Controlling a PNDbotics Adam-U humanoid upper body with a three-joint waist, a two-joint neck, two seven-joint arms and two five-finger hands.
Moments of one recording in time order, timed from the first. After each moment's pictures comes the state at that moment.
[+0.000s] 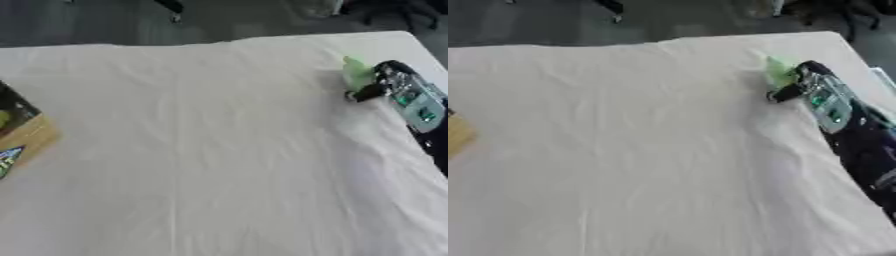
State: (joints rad) left arm -0.51 0.79 -0.07 -1.67 0.17 0.49 0.34; right arm -0.79 -0.70 0.14 -0.94 0.50 0.54 0.11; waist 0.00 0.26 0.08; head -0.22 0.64
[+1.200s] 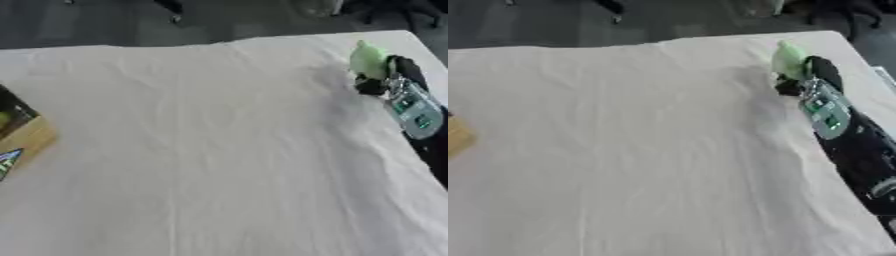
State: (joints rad) left arm -0.51 0.78 -0.07 -1.68 0.17 0.49 0.34; right arm -0.73 -0.70 0.11 -1.07 0.35 0.52 -0.20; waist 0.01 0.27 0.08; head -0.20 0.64
